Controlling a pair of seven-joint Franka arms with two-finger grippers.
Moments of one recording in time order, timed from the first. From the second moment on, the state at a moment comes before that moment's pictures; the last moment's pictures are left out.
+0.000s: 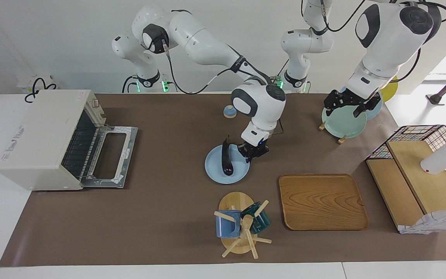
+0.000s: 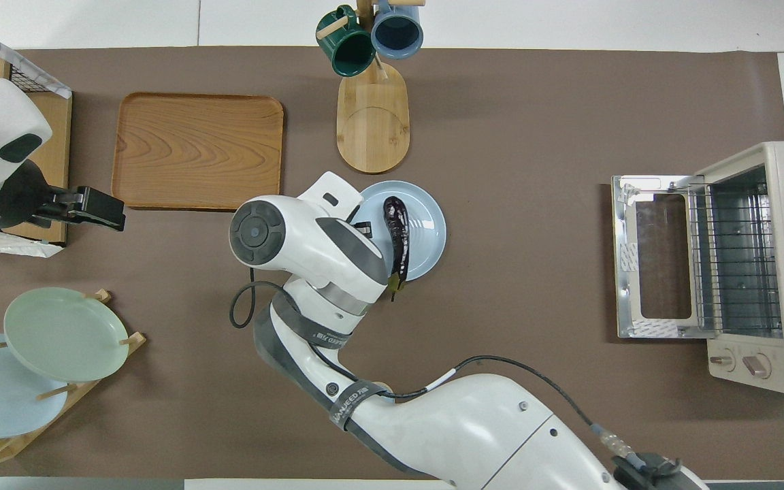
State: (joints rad) left arm -0.08 0.01 -0.06 -1.66 -0.03 1.60 -0.02; right arm 0.73 0.74 0.00 -1.20 -0.24 1.89 0.72
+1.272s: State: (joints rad) left arm -0.05 0.01 -0.06 -1.66 -0.02 1.60 0.01; right arm 0.10 0.03 0.00 -2.06 -0.28 1.93 0.00
